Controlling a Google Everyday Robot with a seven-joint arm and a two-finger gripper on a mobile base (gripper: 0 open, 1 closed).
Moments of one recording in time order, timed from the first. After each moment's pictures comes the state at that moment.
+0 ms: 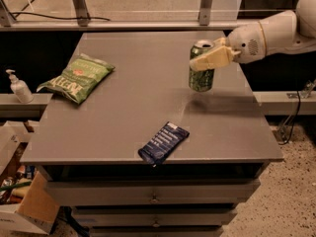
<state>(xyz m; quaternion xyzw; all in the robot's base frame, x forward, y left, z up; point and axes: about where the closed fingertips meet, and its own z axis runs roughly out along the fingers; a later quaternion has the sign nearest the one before) 0.610 -0.116 0.922 -0.47 0.70 0.40 0.37</state>
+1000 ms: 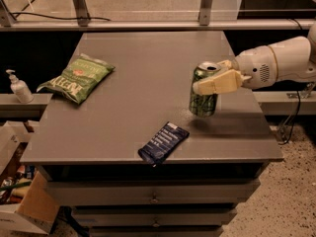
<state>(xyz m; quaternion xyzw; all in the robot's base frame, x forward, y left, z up) 0.530 -0.113 0.910 -0.46 0.68 0.46 0.35</state>
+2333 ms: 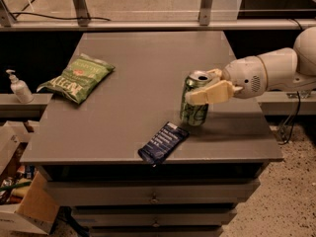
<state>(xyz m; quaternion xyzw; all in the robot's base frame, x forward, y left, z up) 0.512 -0.090 0.898 -0.48 0.64 0.49 0.35</state>
